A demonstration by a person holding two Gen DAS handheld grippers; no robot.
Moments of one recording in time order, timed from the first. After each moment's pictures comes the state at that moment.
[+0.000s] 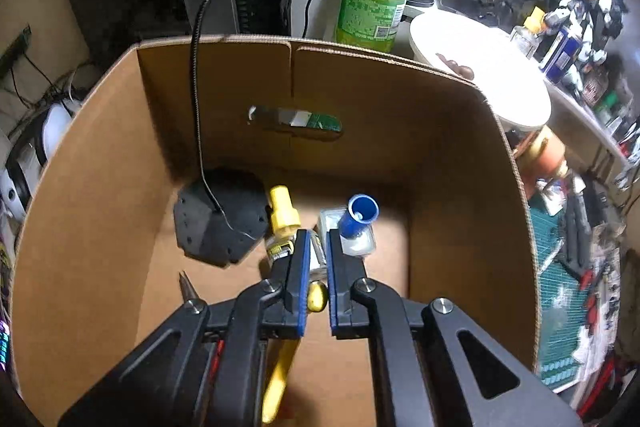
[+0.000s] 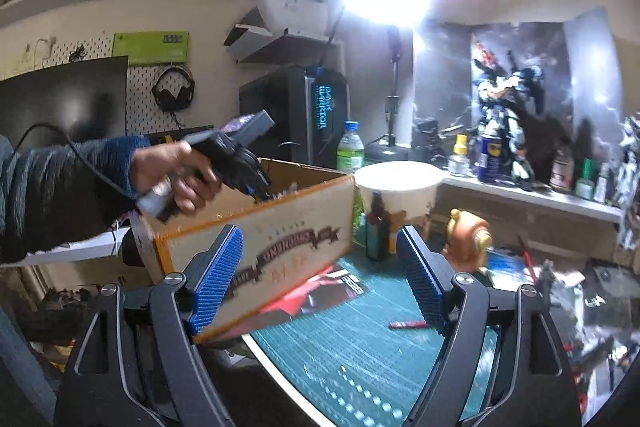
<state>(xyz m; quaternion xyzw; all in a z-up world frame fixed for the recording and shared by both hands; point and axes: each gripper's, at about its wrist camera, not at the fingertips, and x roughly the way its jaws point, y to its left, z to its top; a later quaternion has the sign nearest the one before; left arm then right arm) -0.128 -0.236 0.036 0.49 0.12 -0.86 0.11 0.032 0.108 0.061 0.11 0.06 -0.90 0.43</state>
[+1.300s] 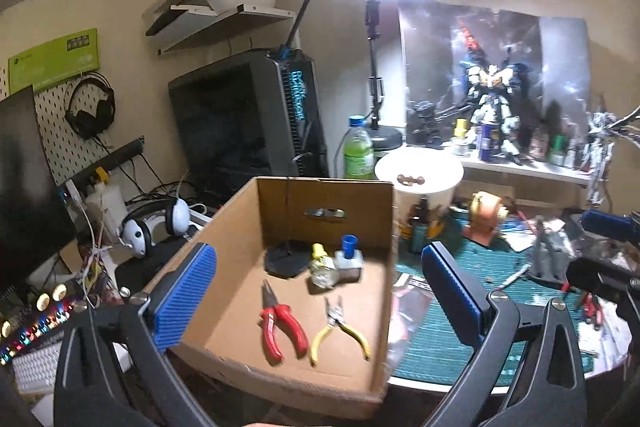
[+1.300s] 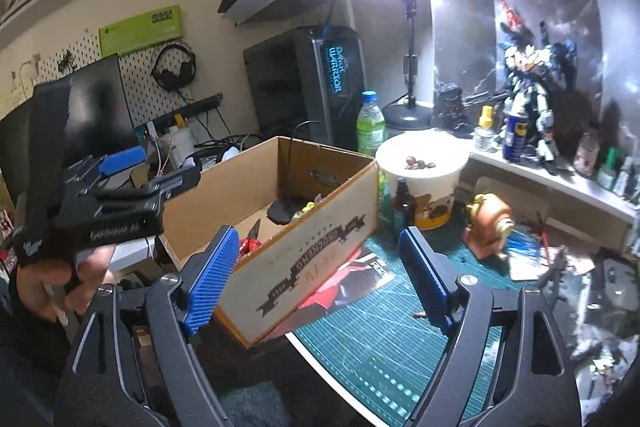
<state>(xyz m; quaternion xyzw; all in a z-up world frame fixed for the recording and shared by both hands) 0.090 -0.110 0.162 0.23 0.01 -0.95 0.22 0.007 0.082 0.144 0.25 0.06 -0.86 0.44</state>
